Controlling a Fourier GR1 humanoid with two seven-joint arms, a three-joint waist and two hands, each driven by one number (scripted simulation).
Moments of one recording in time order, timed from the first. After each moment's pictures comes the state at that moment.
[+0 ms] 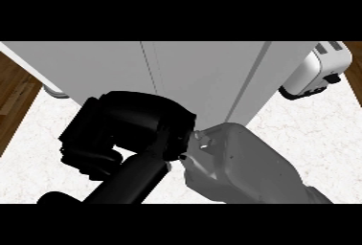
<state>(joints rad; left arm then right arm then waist) 0.82 0.96 0.23 -1.81 1.04 -0.43 -0.70 -0.95 0.00 0.50 -1.57 -0.93 0.01 0.64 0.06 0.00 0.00</state>
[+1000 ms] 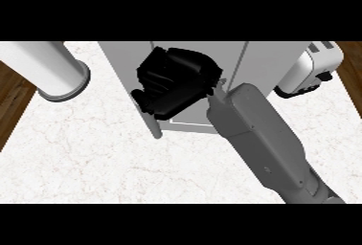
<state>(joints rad) 0.83 0.79 0.35 -1.80 0.99 -0.53 -0.58 -0.96 -0.05 0.31 -1.18 -0.78 0.35 0.41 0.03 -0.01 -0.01</state>
